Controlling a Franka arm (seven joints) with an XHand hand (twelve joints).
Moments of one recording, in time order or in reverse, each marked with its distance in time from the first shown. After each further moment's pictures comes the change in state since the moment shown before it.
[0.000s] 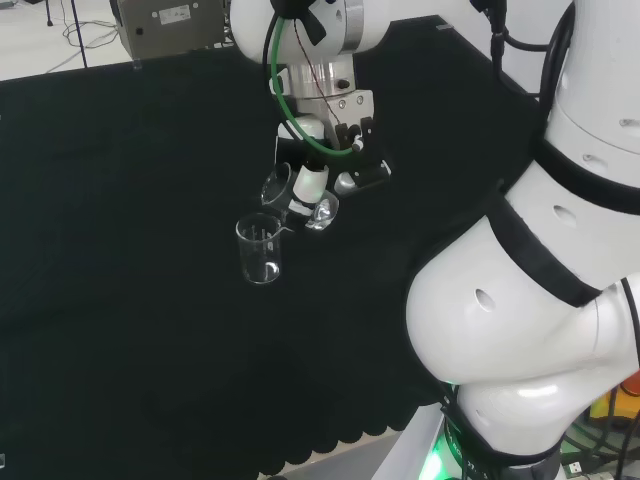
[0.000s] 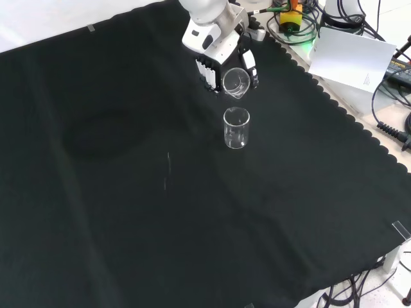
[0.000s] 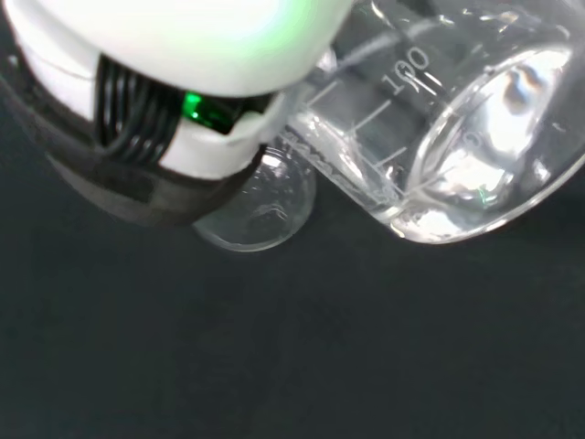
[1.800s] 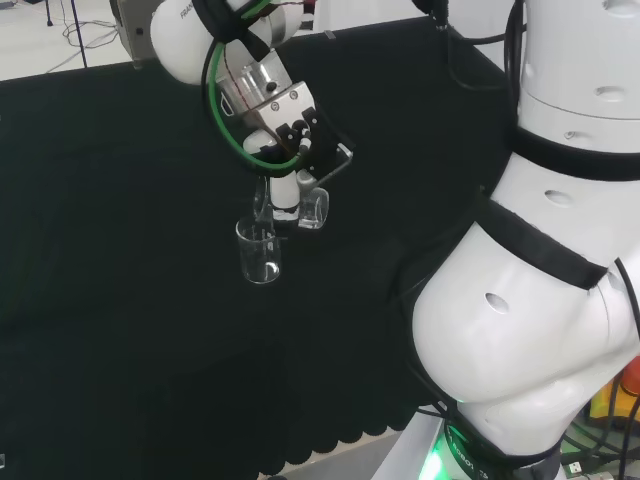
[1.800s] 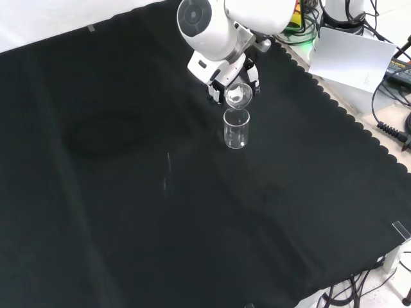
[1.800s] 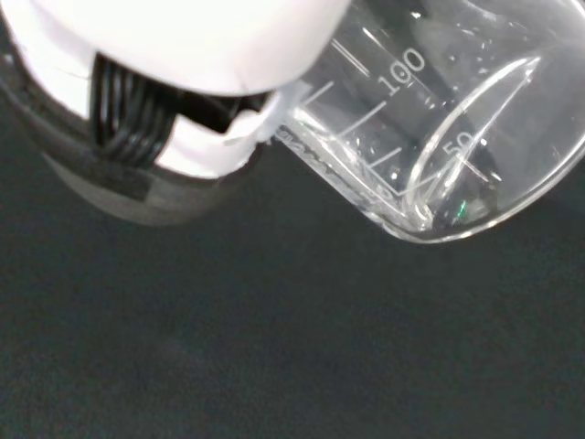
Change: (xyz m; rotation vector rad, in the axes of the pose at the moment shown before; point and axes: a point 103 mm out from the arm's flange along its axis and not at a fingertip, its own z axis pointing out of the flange) arm 0.035 0.018 -0.011 0.207 -0.325 0.129
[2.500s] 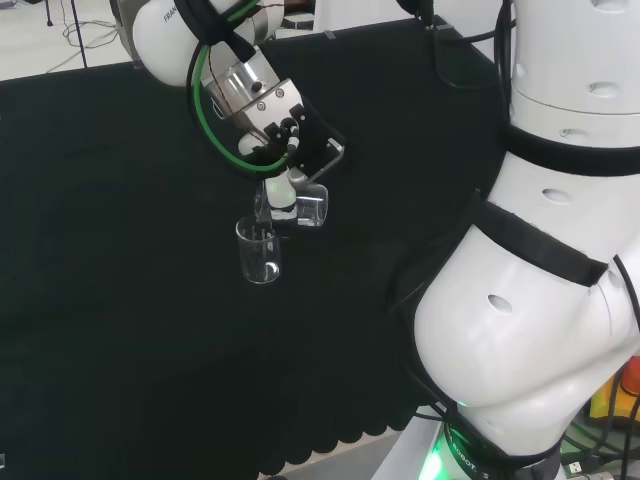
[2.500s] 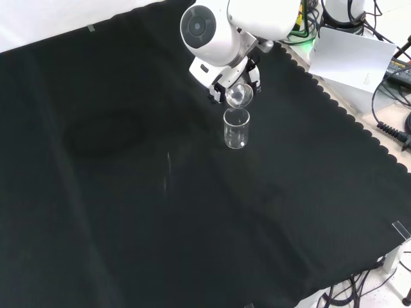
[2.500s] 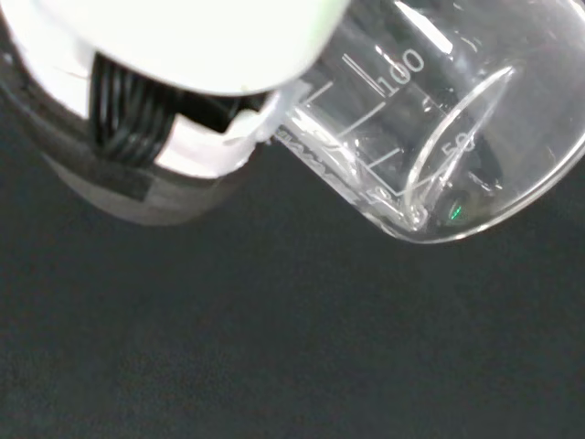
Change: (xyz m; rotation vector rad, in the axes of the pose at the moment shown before) arm 0.004 -0.003 -0.006 0.044 -0.065 0.039
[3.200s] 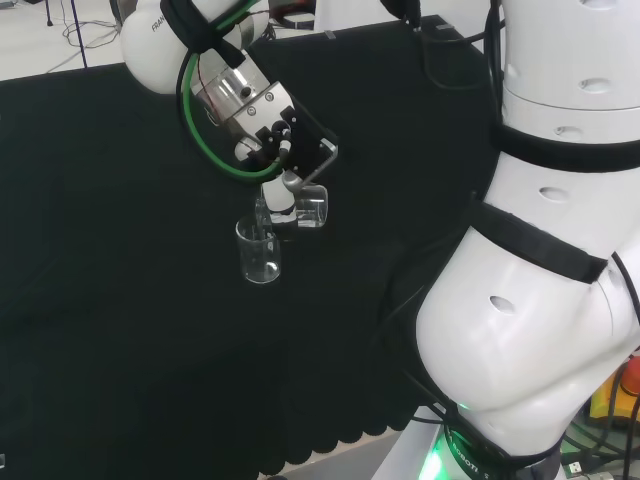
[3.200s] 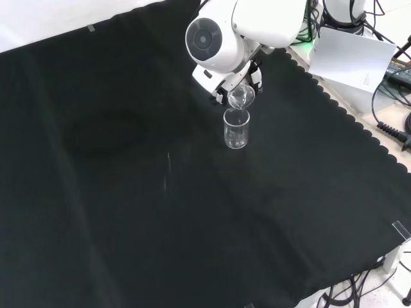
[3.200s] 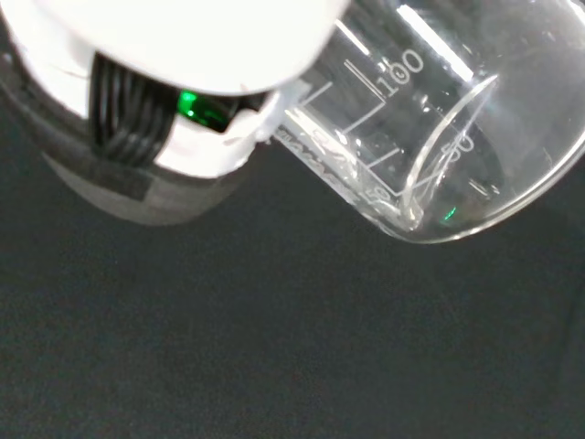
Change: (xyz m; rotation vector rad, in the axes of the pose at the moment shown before) arm 0.006 -0.002 -0.001 0.032 -0.061 0.020
